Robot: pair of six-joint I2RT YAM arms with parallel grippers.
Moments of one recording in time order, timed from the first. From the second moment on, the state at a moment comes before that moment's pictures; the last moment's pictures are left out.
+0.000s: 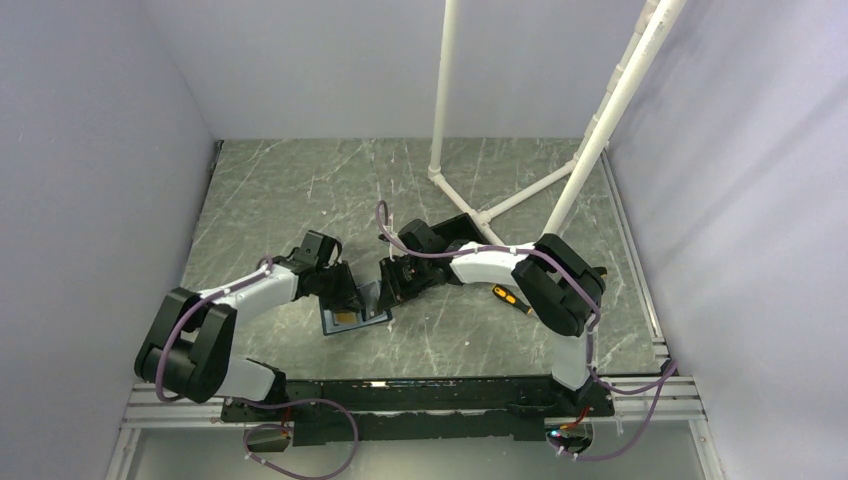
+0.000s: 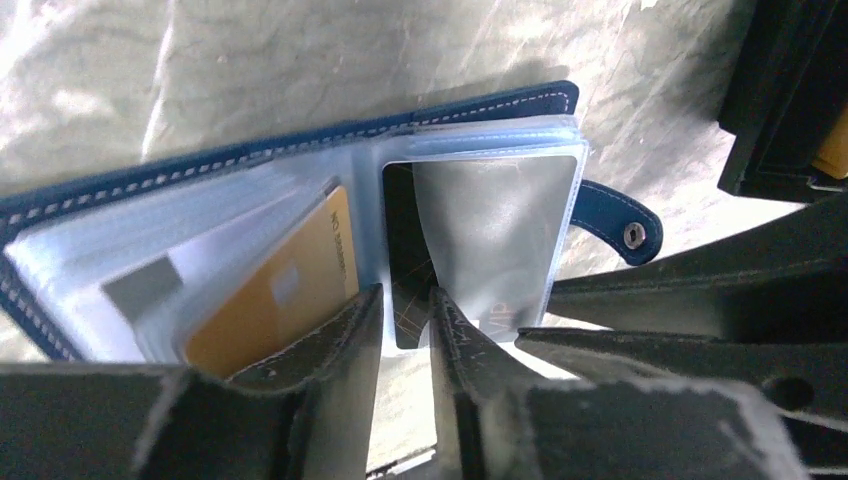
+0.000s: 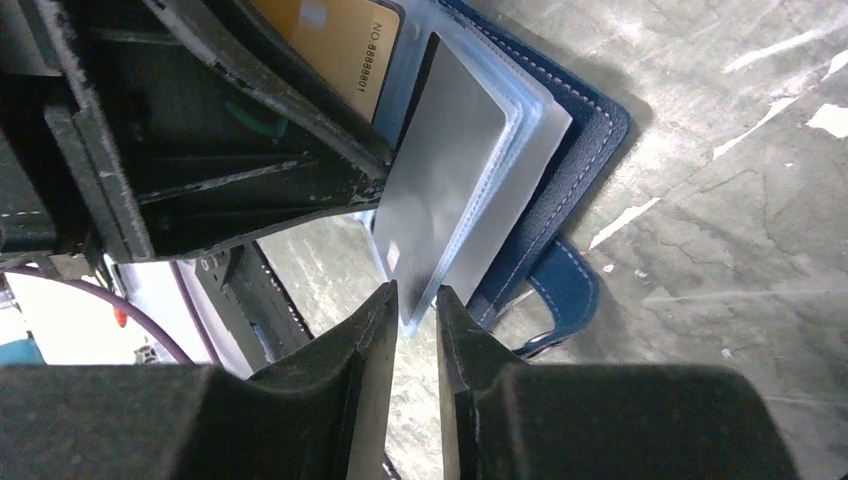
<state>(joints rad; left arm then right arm) -0.38 1.40 0.62 -0.33 0.30 -0.72 0.84 1.91 1.10 -0.06 -0.56 0.54</state>
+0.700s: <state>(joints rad) -0.29 1.22 0.69 -0.52 0.32 -0.79 0.84 1.91 1.10 0.09 -0.67 0.57</state>
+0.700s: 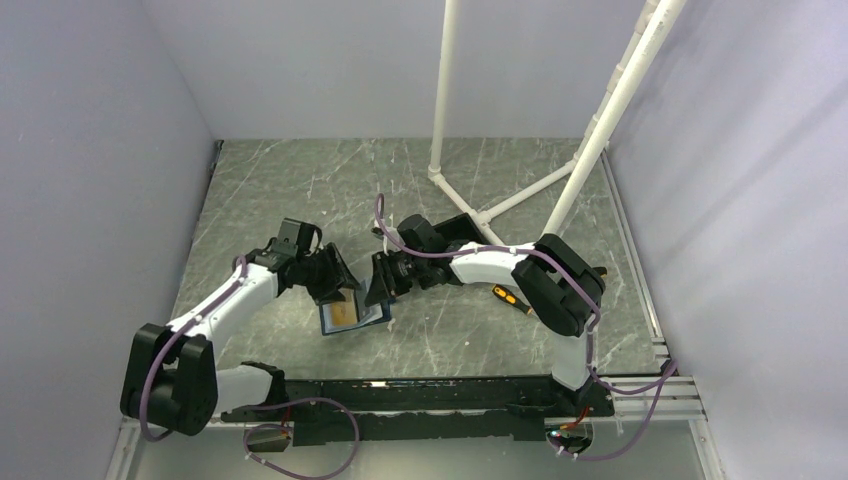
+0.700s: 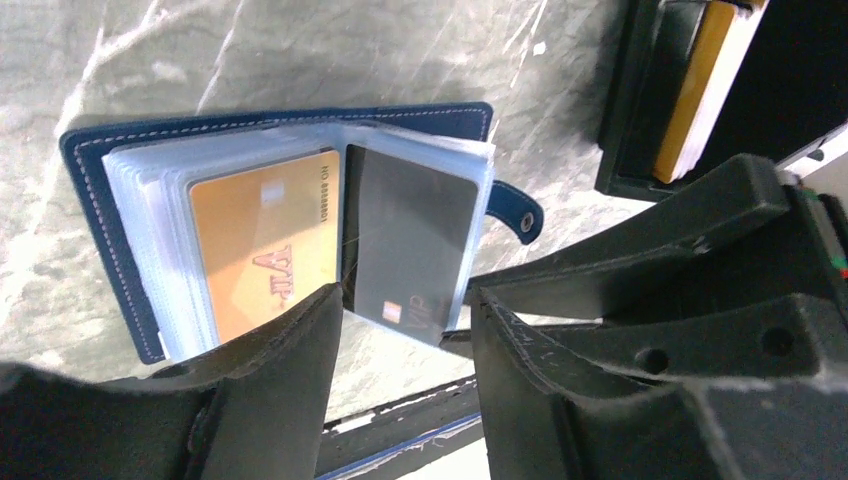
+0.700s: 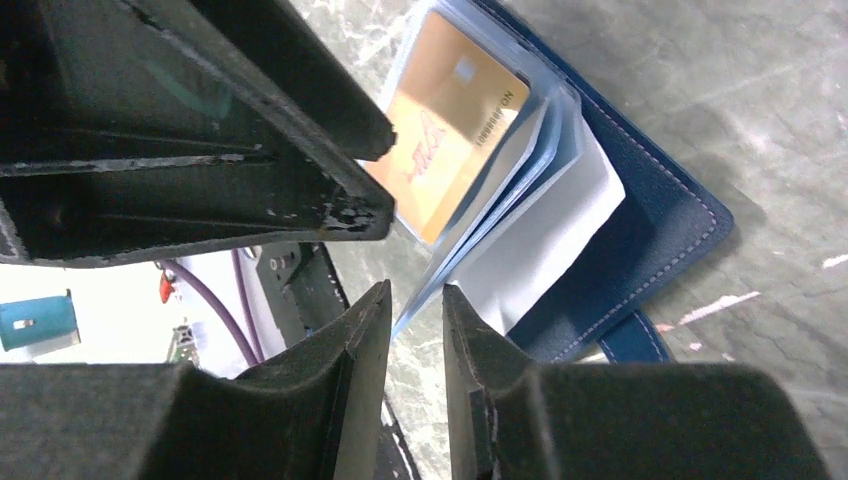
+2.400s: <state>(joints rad) -0.28 1.30 0.74 -0.49 0.34 -0.73 0.85 1.91 1.10 0.16 -0.73 0.59</state>
